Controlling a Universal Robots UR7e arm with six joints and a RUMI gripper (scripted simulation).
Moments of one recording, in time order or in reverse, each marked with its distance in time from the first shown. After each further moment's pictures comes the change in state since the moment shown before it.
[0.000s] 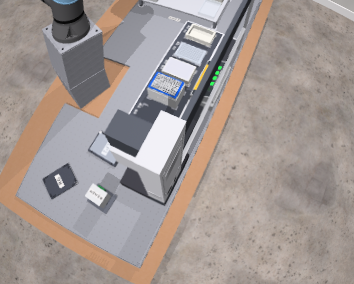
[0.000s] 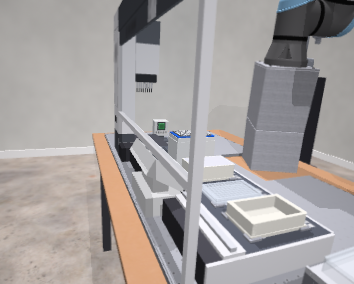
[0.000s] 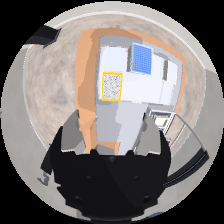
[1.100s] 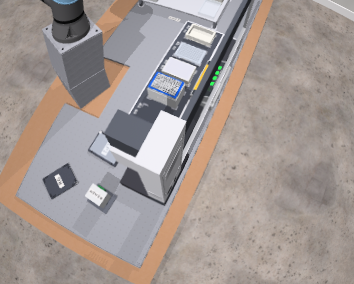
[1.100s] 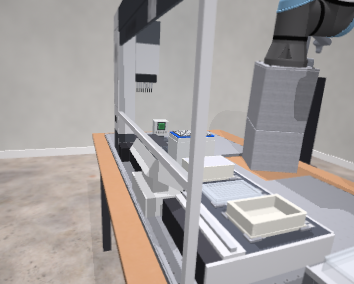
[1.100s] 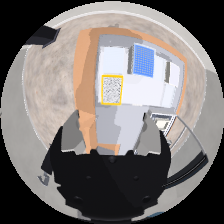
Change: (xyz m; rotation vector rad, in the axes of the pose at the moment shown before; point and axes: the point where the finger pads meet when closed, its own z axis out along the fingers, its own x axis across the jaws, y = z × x) arm 0.000 -0.013 0.020 -0.010 -0.002 0.003
